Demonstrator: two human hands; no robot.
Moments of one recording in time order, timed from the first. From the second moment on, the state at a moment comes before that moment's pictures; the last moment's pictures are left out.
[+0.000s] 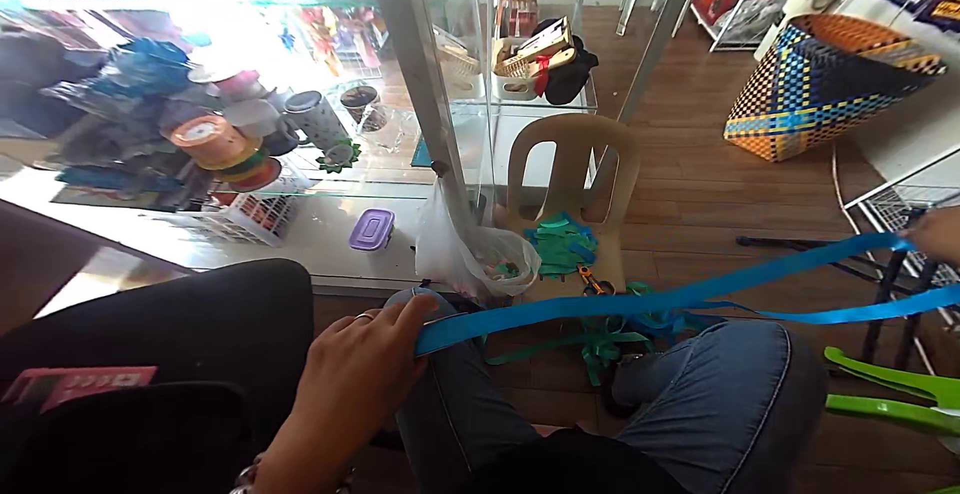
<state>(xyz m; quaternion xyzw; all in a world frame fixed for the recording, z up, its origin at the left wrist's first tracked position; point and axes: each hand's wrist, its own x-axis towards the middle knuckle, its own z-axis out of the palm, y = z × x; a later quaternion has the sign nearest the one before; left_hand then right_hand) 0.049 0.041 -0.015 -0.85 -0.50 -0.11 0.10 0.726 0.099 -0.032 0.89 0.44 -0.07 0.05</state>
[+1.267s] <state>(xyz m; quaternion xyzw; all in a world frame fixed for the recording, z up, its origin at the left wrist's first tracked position) 0.032 0.041 -0.015 -0.84 -0.53 -0.08 0.08 0.761 0.077 -0.028 0.91 0.40 -0.01 -0.08</state>
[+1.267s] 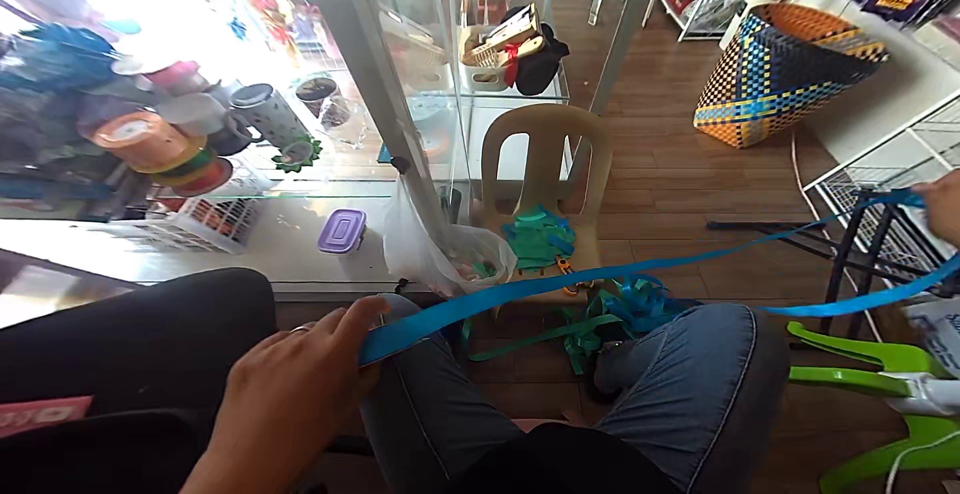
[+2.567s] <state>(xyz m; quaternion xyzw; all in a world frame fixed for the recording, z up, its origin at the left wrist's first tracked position) 0.084 0.048 -0.014 -0.87 -0.49 0.00 -0.02 0.637 0.135 -0.088 0.82 0.53 -0.16 0.17</state>
